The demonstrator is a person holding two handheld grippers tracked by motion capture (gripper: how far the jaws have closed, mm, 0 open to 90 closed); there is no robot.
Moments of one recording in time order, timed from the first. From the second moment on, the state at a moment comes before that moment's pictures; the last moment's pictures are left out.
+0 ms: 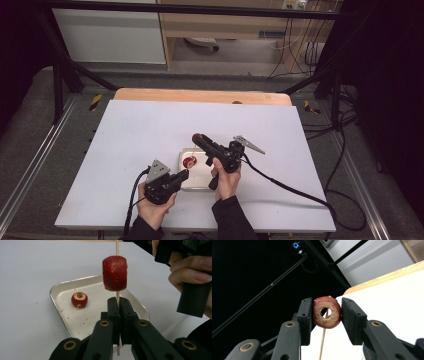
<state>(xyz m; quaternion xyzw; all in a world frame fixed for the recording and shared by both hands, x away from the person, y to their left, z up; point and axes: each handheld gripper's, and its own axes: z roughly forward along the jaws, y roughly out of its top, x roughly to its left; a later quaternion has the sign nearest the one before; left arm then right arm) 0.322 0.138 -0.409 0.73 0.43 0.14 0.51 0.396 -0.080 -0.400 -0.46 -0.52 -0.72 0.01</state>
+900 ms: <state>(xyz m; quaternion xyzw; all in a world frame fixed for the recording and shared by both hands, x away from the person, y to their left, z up) 0.318 0.133 -0.415 0.74 0.42 0.17 0.50 0.401 -0.085 -0.398 -0.49 -0.52 -0.70 0.06</state>
